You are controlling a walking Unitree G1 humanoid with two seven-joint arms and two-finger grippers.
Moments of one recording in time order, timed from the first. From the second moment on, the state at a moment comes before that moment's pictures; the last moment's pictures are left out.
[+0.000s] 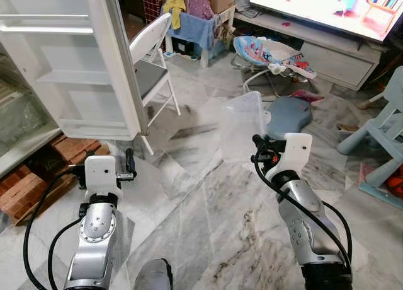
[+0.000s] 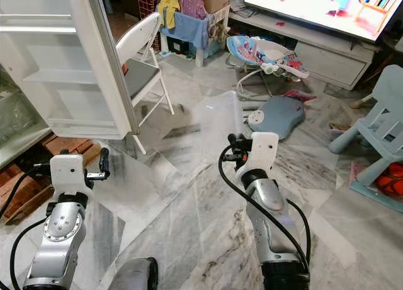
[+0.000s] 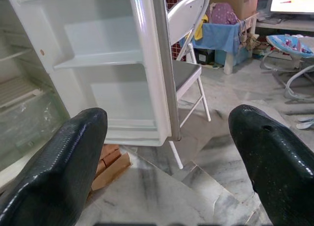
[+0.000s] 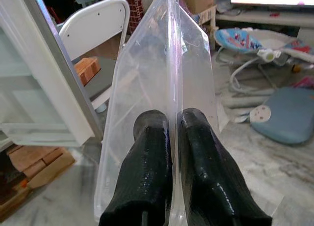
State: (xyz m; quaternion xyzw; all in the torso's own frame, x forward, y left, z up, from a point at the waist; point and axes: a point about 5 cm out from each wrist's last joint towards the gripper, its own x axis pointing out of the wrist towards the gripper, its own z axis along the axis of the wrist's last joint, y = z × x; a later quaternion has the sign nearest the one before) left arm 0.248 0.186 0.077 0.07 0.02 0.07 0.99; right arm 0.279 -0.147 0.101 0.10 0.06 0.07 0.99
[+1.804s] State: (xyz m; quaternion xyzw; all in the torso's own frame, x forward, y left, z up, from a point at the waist) left arm 0.266 0.187 0.089 0.07 -0.01 0.08 0.99; right arm 0.303 -0.135 0.098 0.11 0.06 0.08 0.99
